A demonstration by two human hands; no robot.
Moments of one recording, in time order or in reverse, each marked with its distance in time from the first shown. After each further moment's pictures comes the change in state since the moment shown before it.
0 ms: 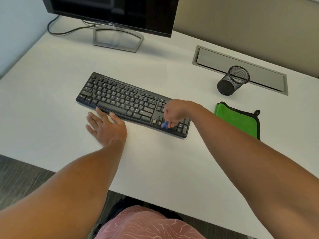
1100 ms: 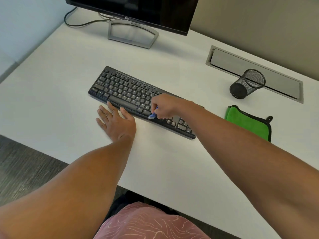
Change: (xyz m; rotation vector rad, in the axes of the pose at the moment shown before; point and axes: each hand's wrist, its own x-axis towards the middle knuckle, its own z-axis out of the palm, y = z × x) left_hand 0.001 0.000 0.001 -0.012 0.006 -0.011; right_hand 0.011 -0.063 0.000 -0.165 0.128 -0.207
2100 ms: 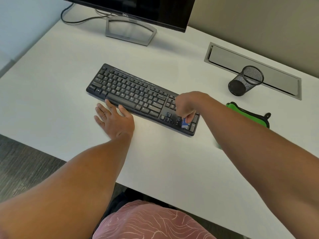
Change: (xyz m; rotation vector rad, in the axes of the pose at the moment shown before) left_hand 0.000 -0.001 0.000 0.012 -0.006 0.003; right_hand -0.024 0.046 -0.008 0.027 -0.161 0.318
